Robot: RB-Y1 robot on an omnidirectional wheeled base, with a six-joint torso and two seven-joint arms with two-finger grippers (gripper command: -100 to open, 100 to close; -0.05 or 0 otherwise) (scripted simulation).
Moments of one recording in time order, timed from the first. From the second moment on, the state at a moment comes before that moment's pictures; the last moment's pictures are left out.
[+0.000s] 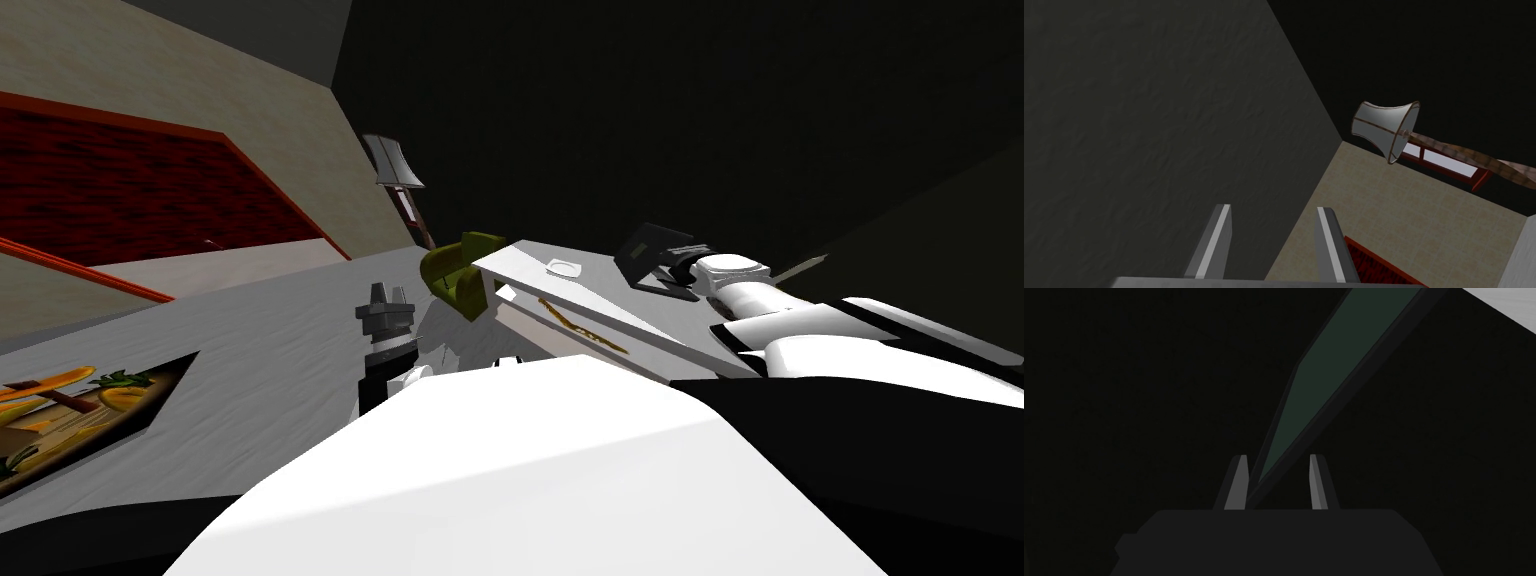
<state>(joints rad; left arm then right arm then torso) 0.52 0.00 0.07 -2.28 0.10 -0.46 0.10 -0.47 -1.32 0.18 -0.63 0.86 0.01 -0.10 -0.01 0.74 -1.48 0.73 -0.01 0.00</state>
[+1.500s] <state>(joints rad) 0.52 0.00 0.07 -2.28 0.10 -0.46 0.10 -0.41 -1.24 0.14 -0.77 0.89 0.12 -0.33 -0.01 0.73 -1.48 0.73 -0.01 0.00</state>
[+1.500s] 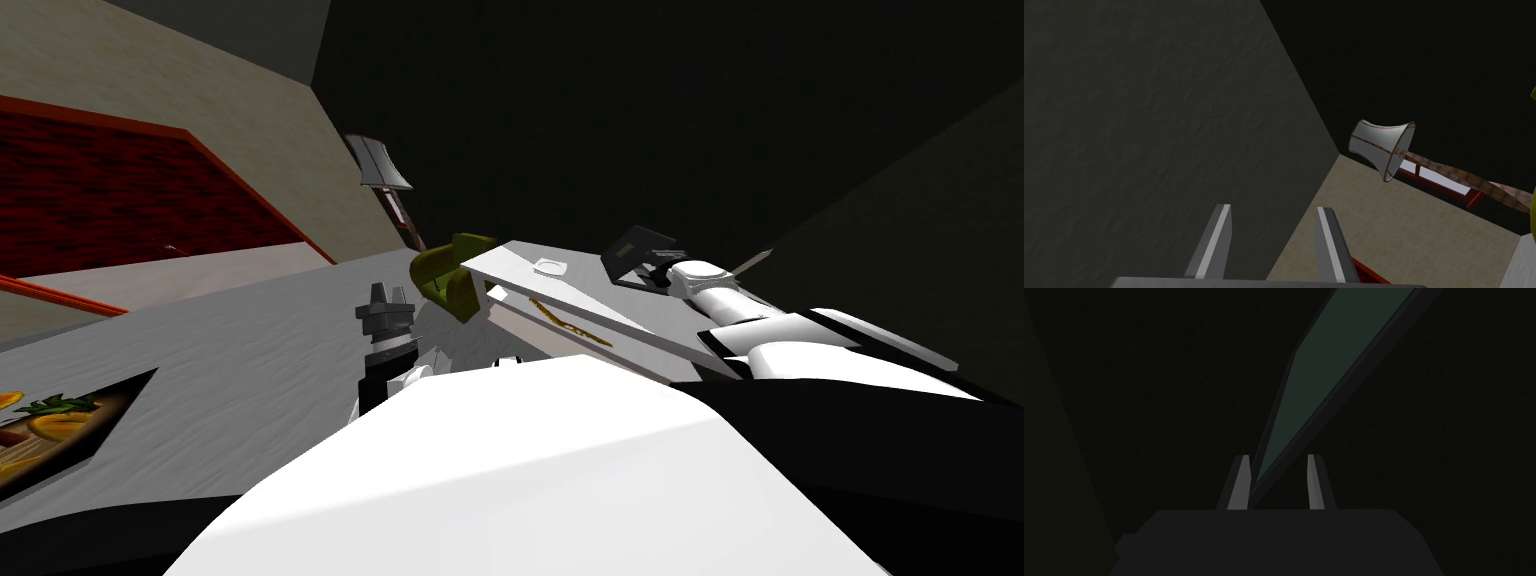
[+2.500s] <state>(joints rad) 0.52 0.00 0.07 -2.28 0.10 -0.46 0.10 -0.43 -1.20 0.10 -0.76 0.91 0.11 -0.32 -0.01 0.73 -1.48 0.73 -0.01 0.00</state>
